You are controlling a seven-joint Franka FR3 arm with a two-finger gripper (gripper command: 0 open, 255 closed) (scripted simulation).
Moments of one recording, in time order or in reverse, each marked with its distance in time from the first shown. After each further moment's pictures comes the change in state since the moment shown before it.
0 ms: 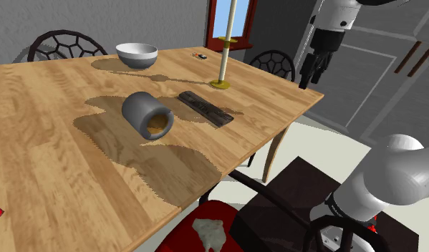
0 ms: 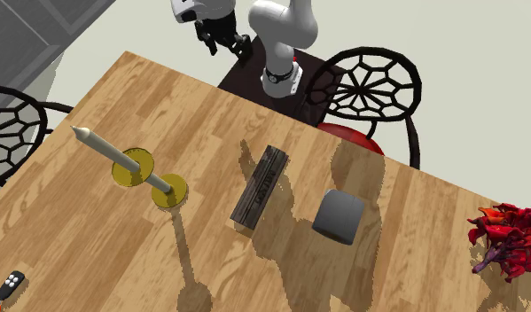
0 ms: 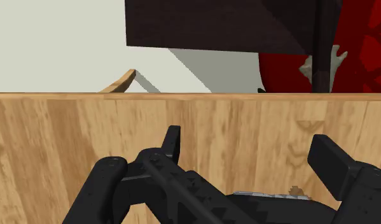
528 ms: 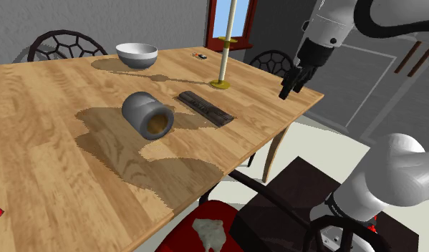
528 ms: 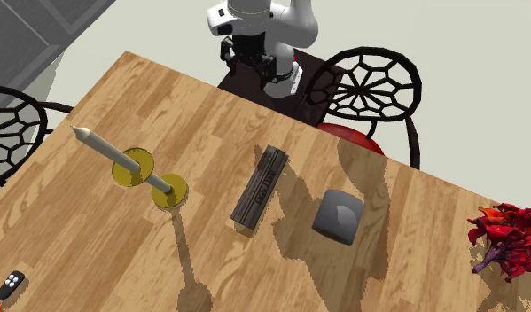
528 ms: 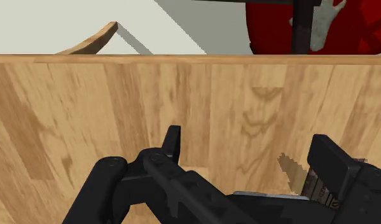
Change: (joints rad) arm 0.050 -0.125 0.132 -0.185 0.081 0.266 0.129
